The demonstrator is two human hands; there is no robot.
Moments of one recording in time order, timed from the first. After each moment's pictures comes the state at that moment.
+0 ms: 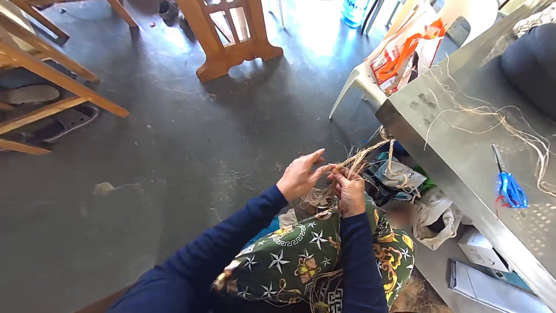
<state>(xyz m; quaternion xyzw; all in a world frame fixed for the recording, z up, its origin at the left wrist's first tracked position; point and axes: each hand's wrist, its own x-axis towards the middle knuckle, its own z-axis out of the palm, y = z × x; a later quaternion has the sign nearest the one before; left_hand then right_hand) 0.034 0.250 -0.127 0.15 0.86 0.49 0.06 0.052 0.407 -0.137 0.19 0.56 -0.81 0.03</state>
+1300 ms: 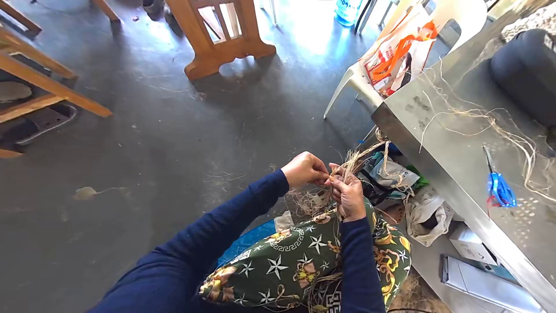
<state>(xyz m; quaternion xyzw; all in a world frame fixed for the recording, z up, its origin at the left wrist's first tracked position) -0.008 0.254 -0.119 0.13 0.75 0.56 0.32 0.057 0.417 -0.136 0.16 0.56 -0.81 0.07</state>
